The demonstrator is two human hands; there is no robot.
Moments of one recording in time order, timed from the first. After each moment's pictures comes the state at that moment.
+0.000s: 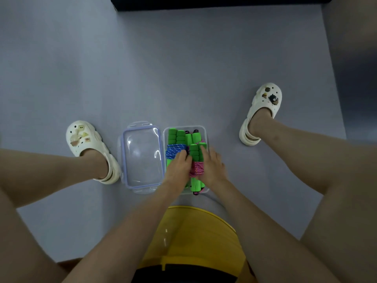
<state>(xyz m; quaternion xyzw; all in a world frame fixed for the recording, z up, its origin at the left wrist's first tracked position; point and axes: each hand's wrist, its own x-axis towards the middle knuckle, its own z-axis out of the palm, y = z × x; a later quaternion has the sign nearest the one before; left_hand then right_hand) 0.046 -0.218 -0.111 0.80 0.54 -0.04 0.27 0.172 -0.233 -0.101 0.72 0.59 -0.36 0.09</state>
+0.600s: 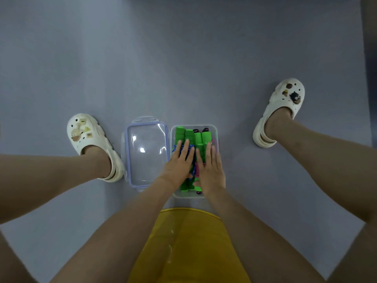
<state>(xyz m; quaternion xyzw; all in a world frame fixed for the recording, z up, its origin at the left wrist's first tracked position) 0.021 -0.188 -0.135 0.81 0.45 -0.29 0.24 0.144 -0.234 -0.143 0.63 0.70 -0.24 0.23</state>
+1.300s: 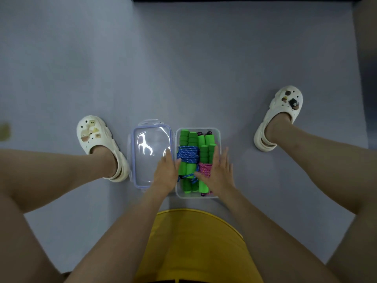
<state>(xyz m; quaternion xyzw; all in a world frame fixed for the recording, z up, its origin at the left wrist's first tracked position) -0.018 -0.204 -0.139 0.57 0.70 -0.01 0.43 0.156 -0.235 -0.133 0.73 0.56 -0.39 0.04</state>
